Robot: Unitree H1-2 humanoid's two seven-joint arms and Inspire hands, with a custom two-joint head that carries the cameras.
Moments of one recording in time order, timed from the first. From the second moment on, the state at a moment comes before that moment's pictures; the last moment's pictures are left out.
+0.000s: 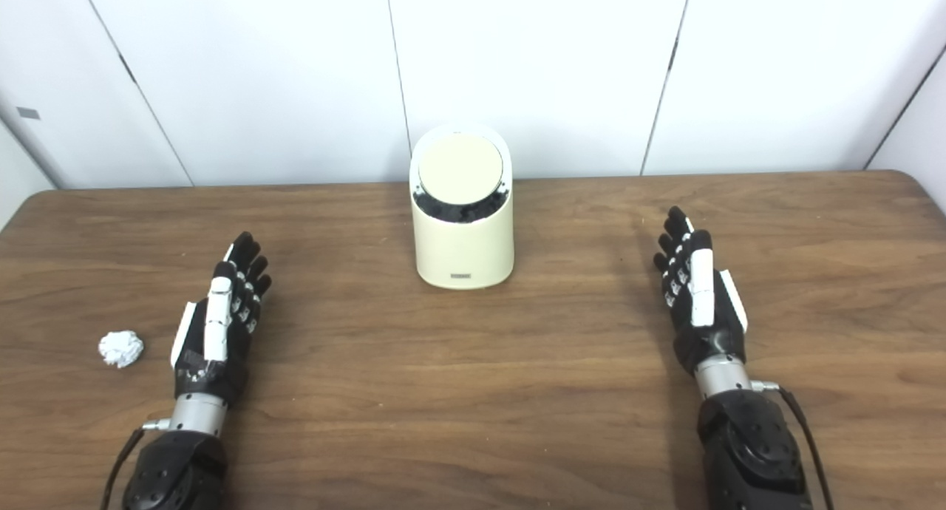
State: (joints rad) left arm -0.09 0.08 0.15 0.06 -0.21 -0.09 -0.09; right arm -0.18 -0.15 -0.18 0.11 0.23 0.03 0.09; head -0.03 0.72
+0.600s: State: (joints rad) left arm -0.09 0.08 0.15 0.06 -0.20 -0.09 -0.09; right arm -0.18 -0.15 -0.18 0.11 0.23 0.03 0.09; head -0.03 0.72
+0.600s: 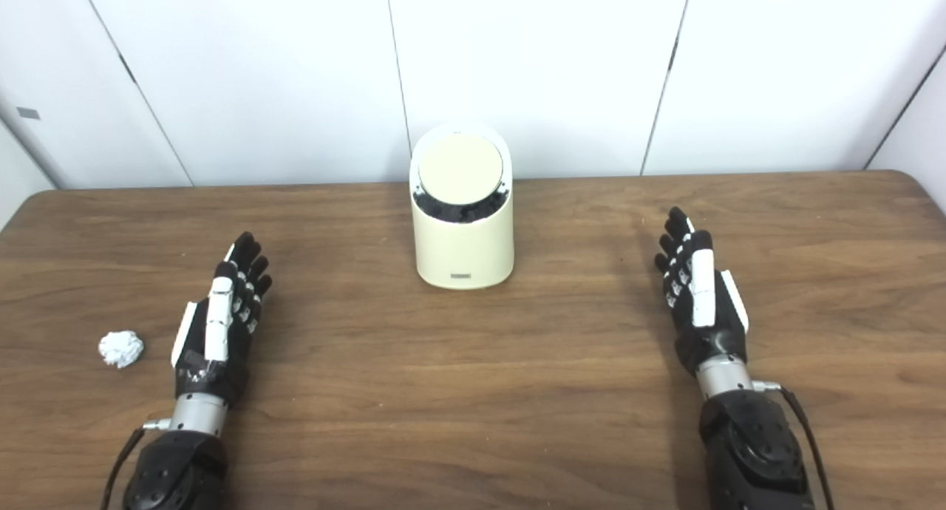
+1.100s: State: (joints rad) left arm -0.08 0.08 0.14 0.05 -0.19 -0.09 -0.08; right arm -0.17 -0.15 -0.16 0.07 0.21 0.03 0.10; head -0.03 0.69
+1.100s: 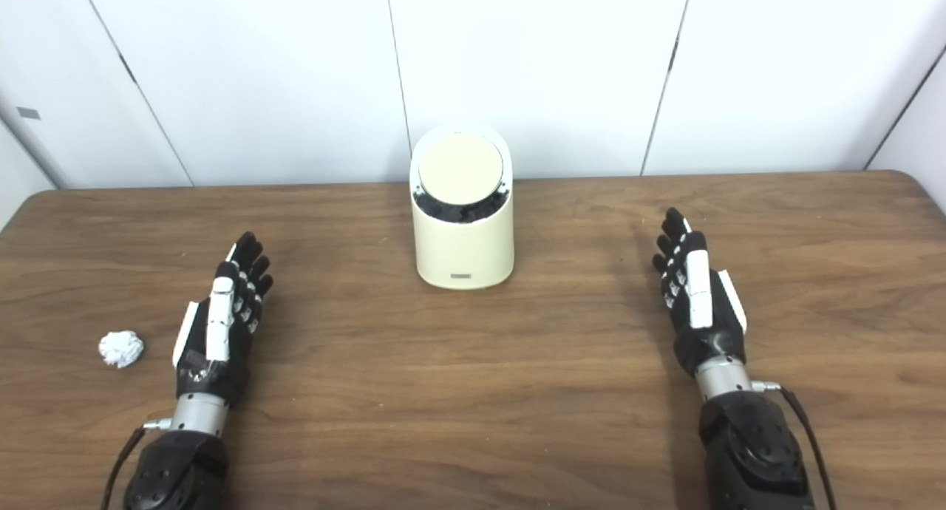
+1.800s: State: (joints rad) left arm -0.05 0.05 0.12 0.02 -0.15 -0.10 -0.06; right arm -0.34 -0.25 -0.04 -0.10 0.03 0.27 0.10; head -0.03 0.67
